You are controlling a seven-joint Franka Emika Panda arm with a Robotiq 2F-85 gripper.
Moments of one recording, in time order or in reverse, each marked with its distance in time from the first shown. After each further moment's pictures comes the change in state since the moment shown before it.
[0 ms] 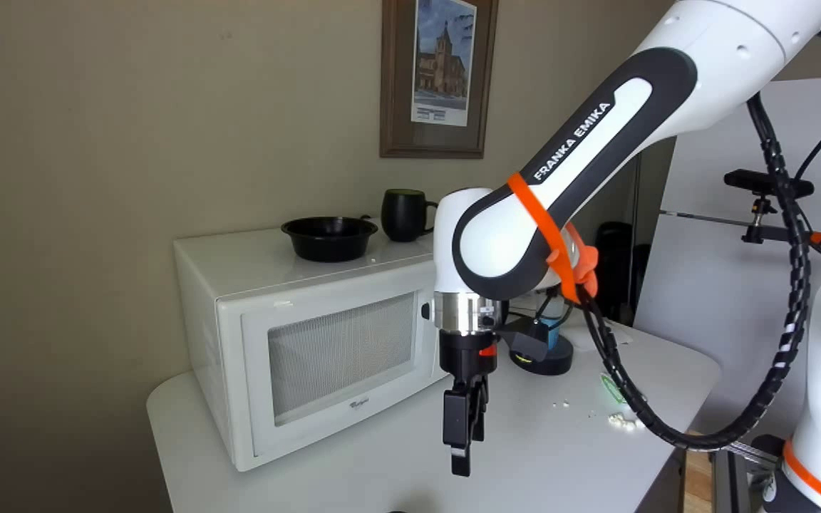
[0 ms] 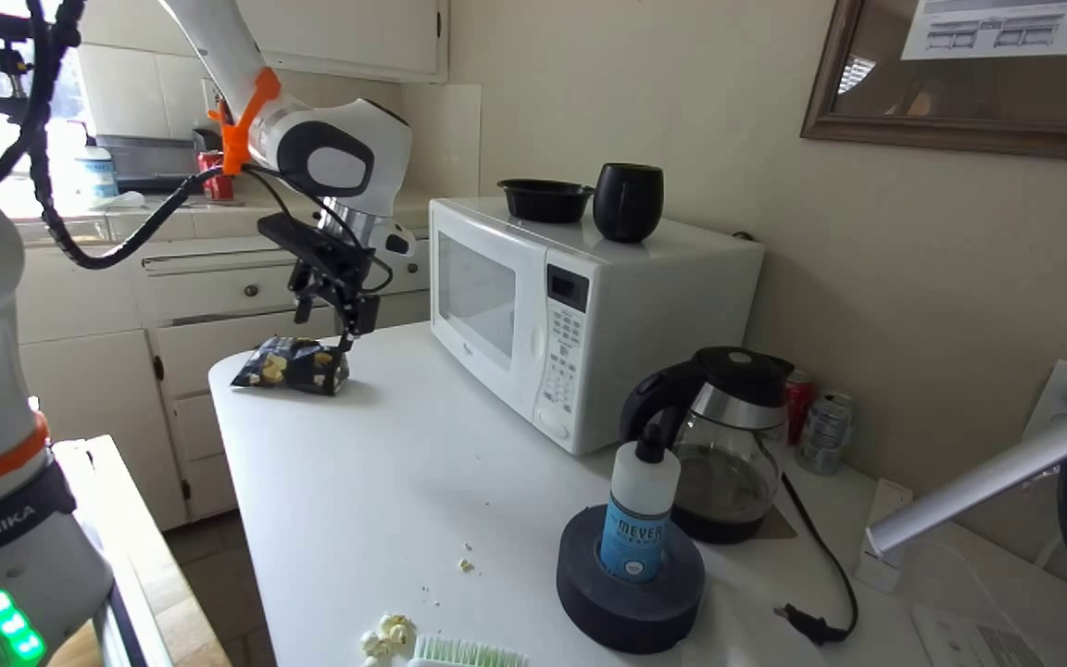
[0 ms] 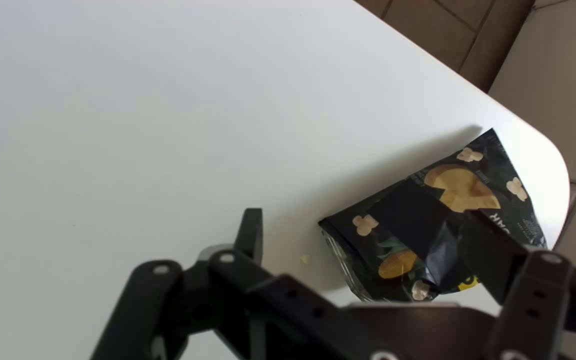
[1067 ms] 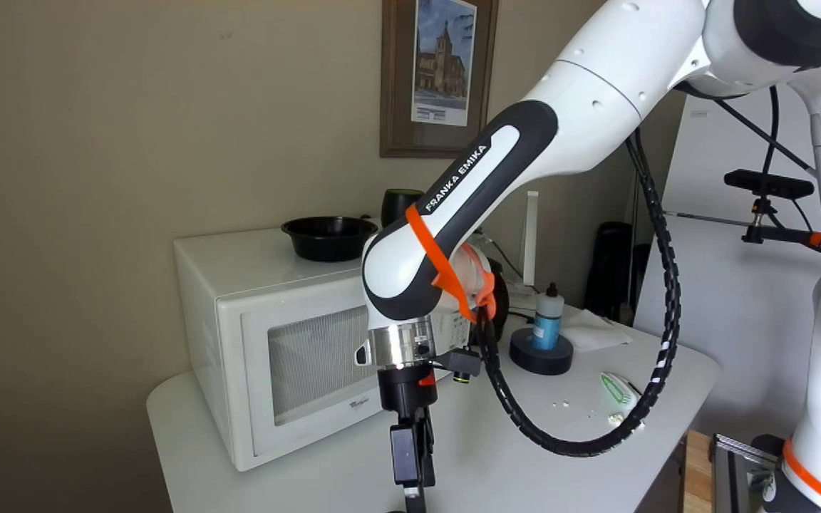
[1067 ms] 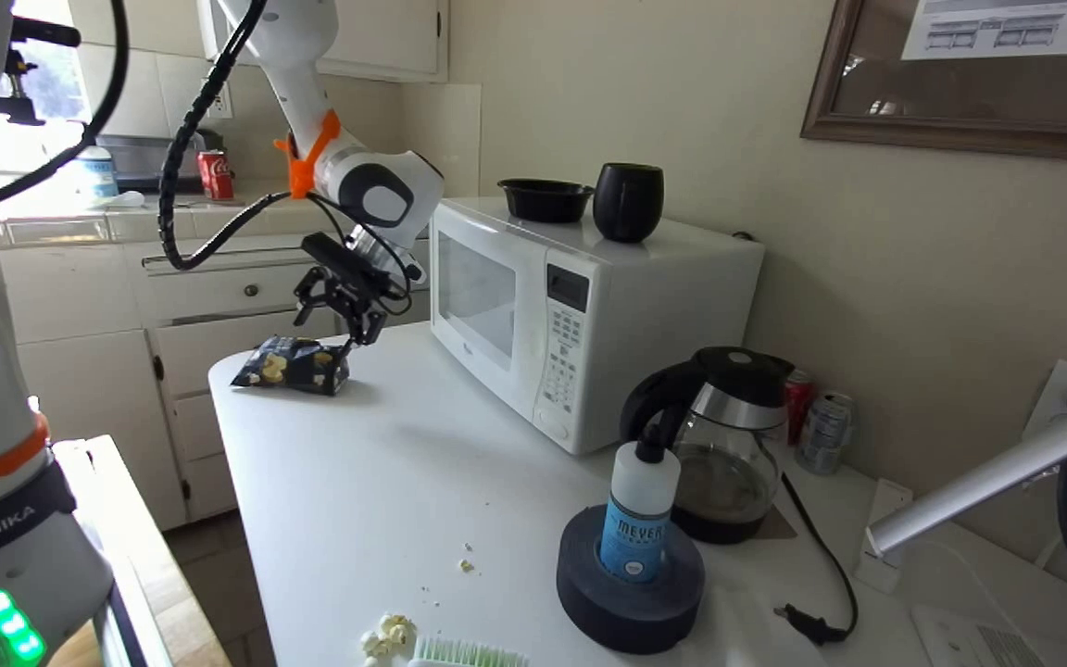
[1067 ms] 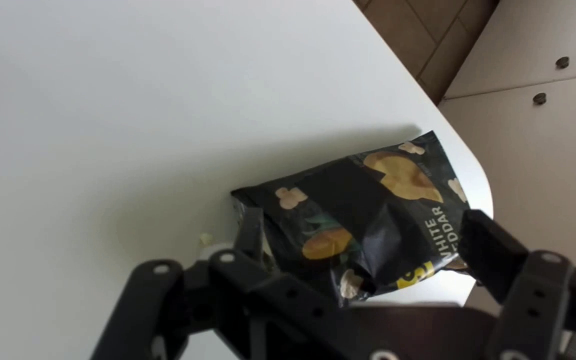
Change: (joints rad) arm -0.134 0.339 0.166 0.331 0.025 -0.198 -0.199
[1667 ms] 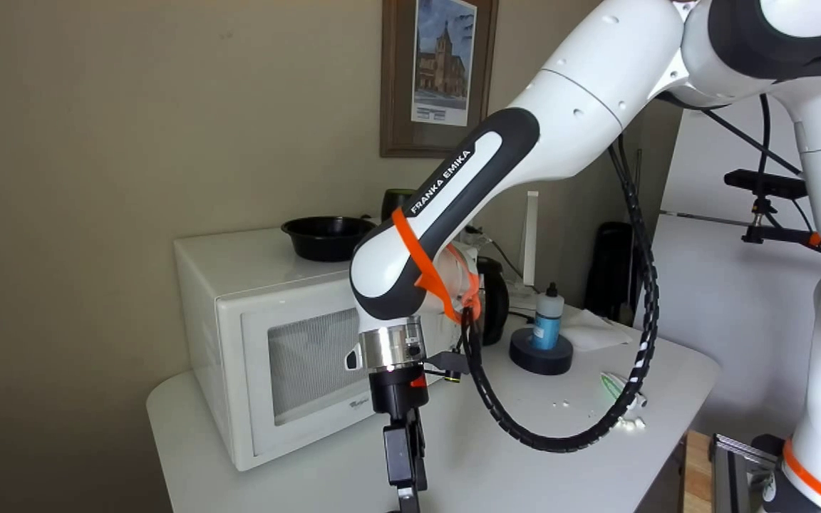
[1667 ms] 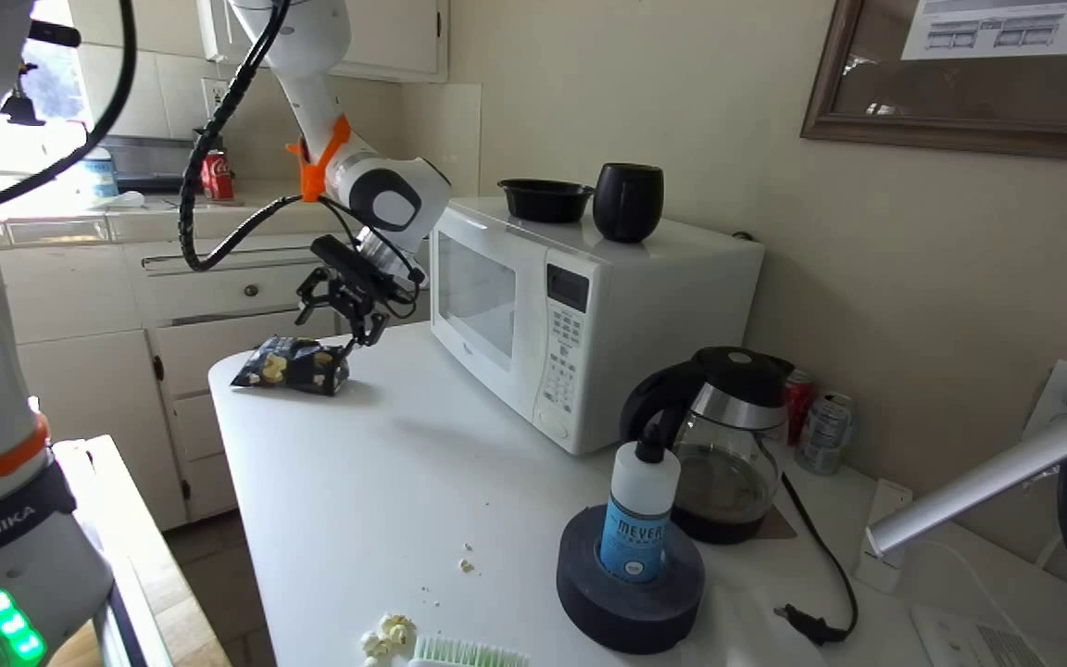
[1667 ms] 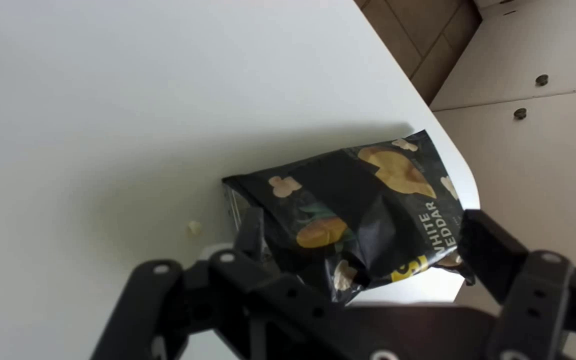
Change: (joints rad) arm -0.010 0.049 0.006 0.058 0.000 -0.045 -0.049
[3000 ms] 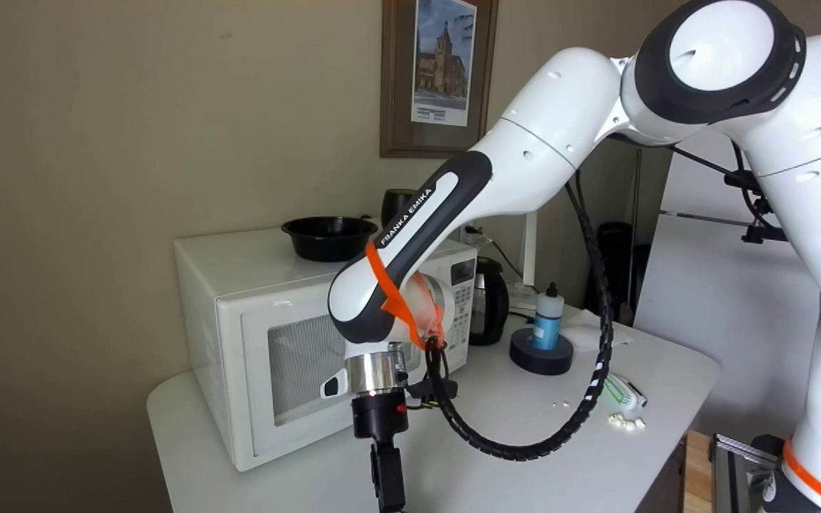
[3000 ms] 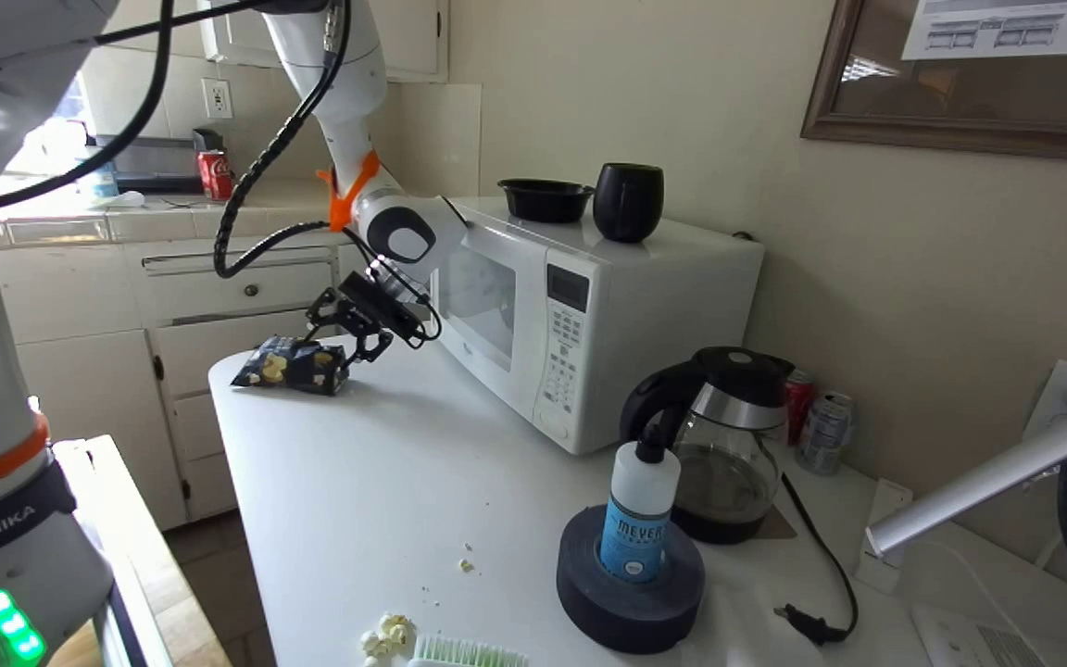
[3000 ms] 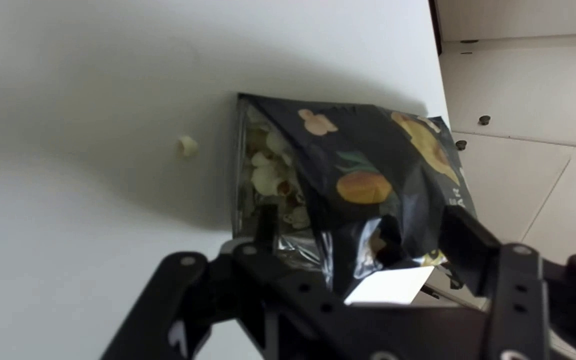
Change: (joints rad) arm -0.058 0.186 0.050 0.128 0.057 0.000 -0.350
